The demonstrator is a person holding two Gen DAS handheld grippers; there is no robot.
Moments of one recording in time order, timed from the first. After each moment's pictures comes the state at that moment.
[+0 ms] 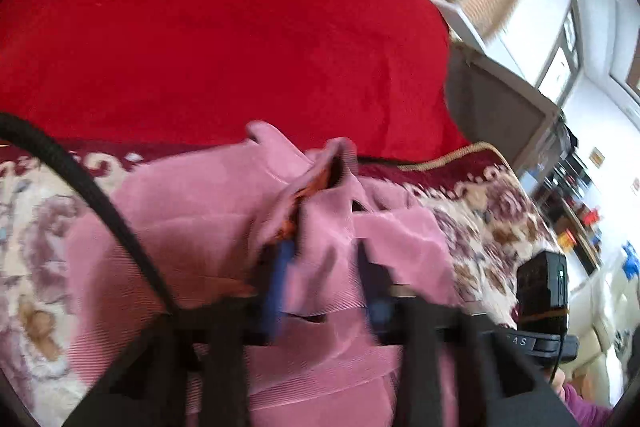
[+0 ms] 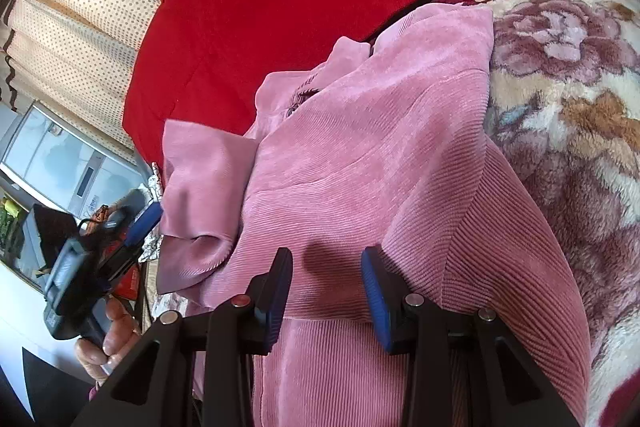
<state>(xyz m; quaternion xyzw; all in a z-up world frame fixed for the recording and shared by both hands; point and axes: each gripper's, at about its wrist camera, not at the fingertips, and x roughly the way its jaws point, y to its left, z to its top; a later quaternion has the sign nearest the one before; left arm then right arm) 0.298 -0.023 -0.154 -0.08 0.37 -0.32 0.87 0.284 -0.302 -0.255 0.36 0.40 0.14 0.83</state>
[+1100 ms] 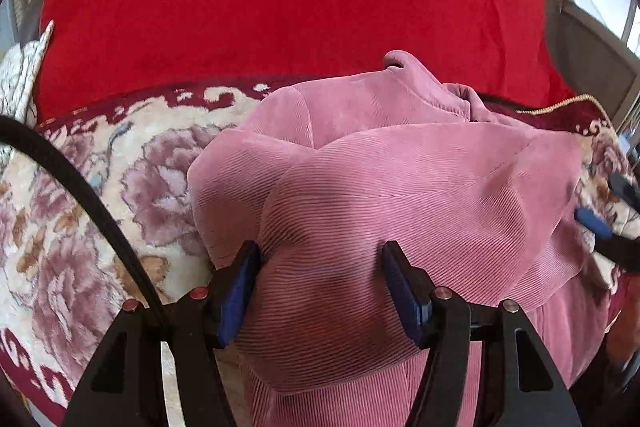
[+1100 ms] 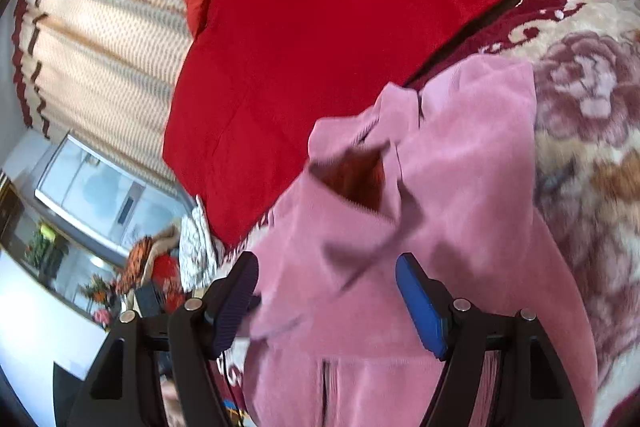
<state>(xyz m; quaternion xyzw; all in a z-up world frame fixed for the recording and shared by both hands) 0.307 0.023 -0.198 0.02 0.46 -0.15 0.88 0.298 -0.308 -0.217 0.42 0.33 0.17 0.83</state>
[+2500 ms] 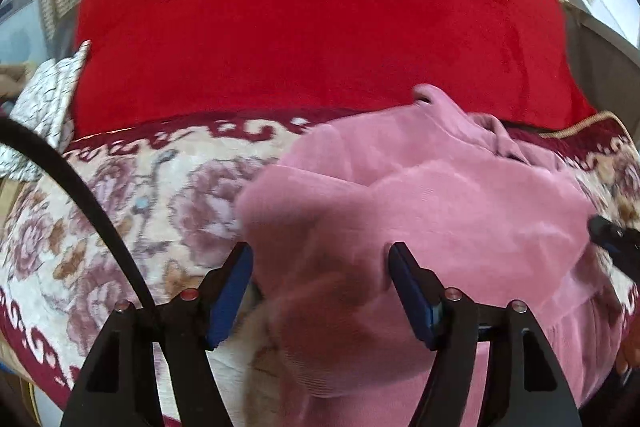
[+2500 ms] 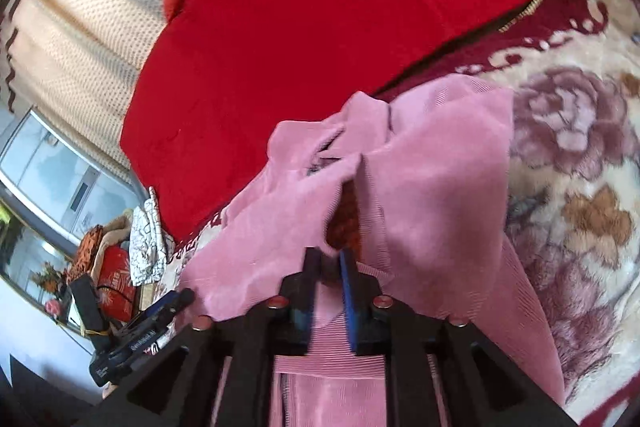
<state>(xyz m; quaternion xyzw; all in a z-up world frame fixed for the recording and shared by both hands) 0.309 0.044 -0.173 0.03 0.41 -0.08 0.91 0.302 -0.309 -0.215 0.35 0.36 0.10 0.86</state>
